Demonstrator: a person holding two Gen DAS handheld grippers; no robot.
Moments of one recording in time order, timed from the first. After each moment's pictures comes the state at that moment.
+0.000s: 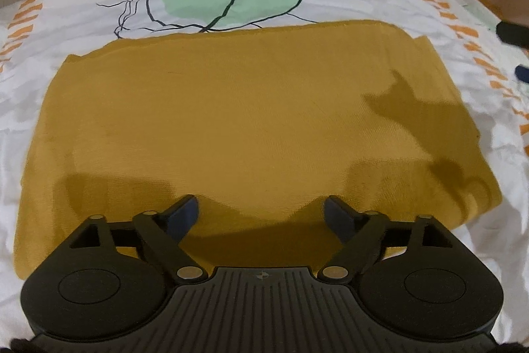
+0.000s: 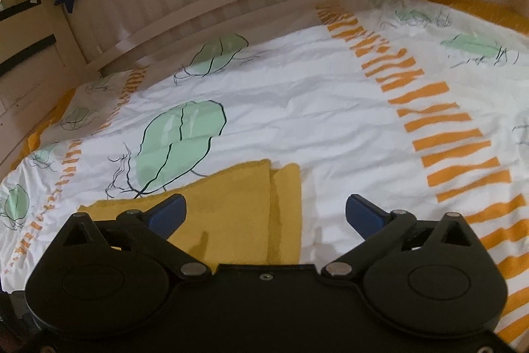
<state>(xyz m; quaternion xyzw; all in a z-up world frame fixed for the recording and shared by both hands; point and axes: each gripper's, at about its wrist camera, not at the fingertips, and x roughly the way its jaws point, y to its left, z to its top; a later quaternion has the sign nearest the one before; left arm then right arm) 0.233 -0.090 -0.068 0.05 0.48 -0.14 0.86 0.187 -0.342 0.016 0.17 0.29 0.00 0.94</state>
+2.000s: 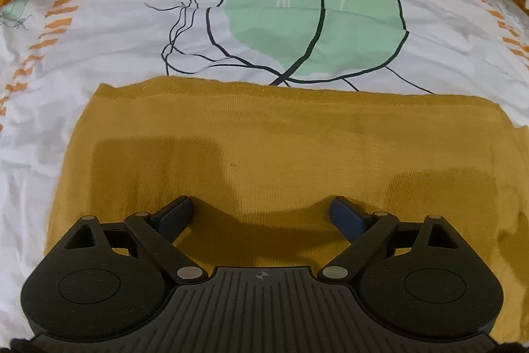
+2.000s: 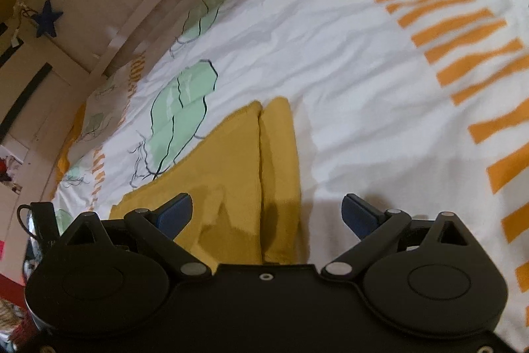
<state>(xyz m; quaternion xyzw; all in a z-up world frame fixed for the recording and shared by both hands) 0.330 -0.084 -0.065 0.03 0.50 -0.02 0.86 0.205 -0.386 -0.037 0.33 0.39 0.07 0.86</state>
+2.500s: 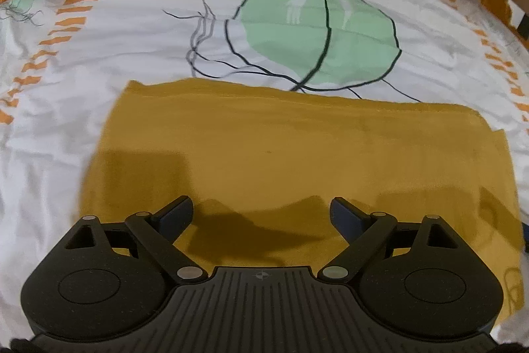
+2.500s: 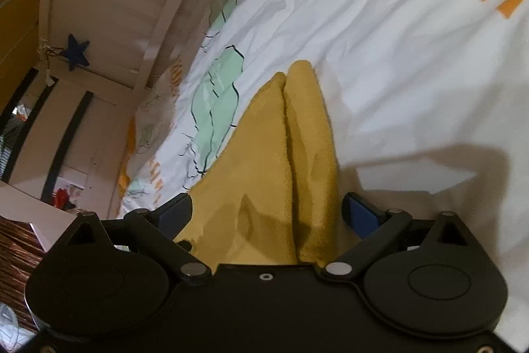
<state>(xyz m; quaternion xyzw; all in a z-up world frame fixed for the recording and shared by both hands) 0.301 -0.042 -0.044 -0.01 0.48 -0.05 0.88 0.220 -0.392 -0.079 0.45 0.37 0.15 0.80</state>
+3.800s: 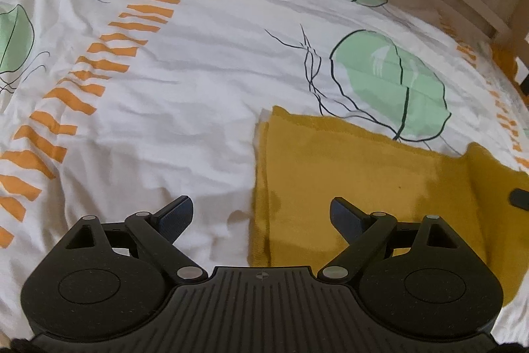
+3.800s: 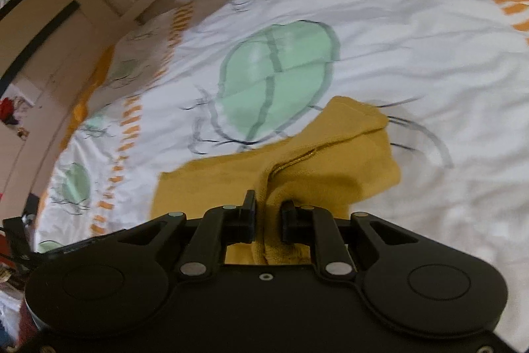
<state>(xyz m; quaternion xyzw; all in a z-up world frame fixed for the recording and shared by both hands) 0.301 0.116 -0.013 -0.08 0.46 -0.05 0.88 0.258 -0.230 0.023 0.25 0.42 0.12 0.87</state>
